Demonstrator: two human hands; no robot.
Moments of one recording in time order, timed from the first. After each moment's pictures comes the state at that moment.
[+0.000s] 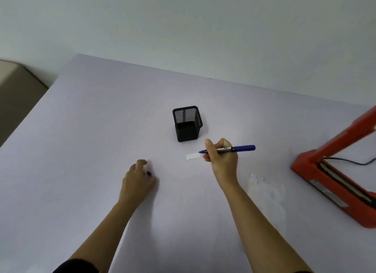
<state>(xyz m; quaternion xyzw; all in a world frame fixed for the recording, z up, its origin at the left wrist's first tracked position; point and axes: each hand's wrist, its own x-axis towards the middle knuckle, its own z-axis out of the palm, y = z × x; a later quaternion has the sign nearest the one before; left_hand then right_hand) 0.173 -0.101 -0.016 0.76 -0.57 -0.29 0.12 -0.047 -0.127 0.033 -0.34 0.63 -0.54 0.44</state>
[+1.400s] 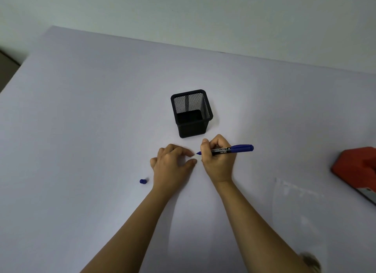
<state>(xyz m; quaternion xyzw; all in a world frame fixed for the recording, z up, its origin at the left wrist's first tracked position) 0.096 -0.158 -0.060 0.69 -0.64 -0.30 0.18 -0.027 -0.171 -0.079 -0.46 0.60 -0.58 0.30</state>
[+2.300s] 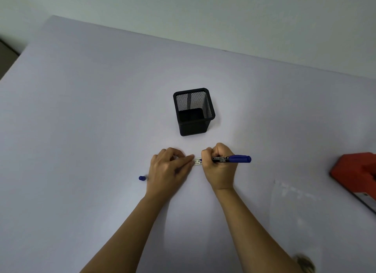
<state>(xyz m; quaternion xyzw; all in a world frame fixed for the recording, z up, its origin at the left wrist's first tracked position) 0.111 -0.142 -0.083 0.58 -0.75 -0.16 0.28 -0.029 -0.156 -0.083 -0.49 0.64 -0.53 0.26</state>
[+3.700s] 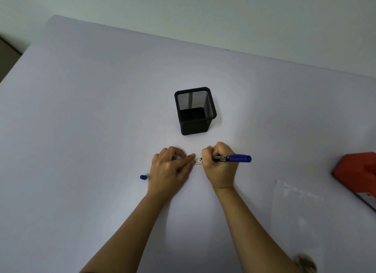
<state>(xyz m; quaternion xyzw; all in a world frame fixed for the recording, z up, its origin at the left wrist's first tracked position) 0.111 -0.143 -0.086 0.58 -0.75 -0.15 0.28 -0.029 -0.157 -0.084 -0.52 0.62 -0.53 0.23</state>
